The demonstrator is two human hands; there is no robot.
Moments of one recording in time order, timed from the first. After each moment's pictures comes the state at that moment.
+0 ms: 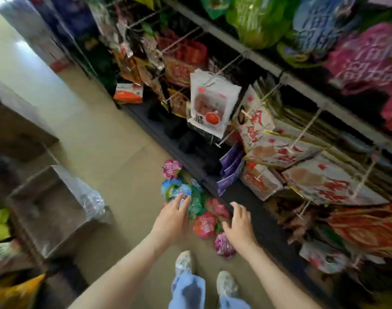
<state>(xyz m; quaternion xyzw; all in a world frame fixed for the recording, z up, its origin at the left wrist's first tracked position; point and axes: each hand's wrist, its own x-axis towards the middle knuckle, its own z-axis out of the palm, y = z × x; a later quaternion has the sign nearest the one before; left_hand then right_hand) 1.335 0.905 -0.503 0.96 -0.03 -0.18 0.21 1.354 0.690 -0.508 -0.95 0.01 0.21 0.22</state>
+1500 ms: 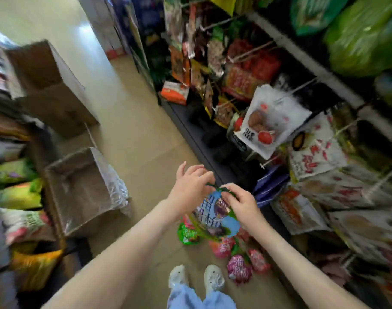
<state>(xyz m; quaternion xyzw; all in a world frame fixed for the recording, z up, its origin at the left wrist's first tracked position) 1.408 0.997 -0.442 0.97 0.03 -0.06 0.24 1.442 0.828 -0.461 -0.83 -0.11 0.28 0.47</state>
